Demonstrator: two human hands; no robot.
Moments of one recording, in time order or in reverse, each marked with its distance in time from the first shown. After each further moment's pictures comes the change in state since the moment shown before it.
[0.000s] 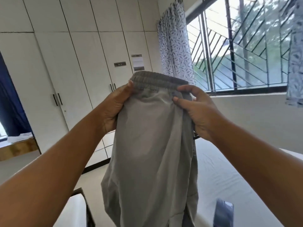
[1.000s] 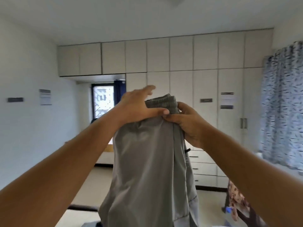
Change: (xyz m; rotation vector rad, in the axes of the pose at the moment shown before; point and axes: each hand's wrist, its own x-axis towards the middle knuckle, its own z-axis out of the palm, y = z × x) left_hand 0.026 0.488 -0.096 1.573 0.573 0.014; right_hand 0.180 -0.316 0.351 0.146 -0.838 0.226
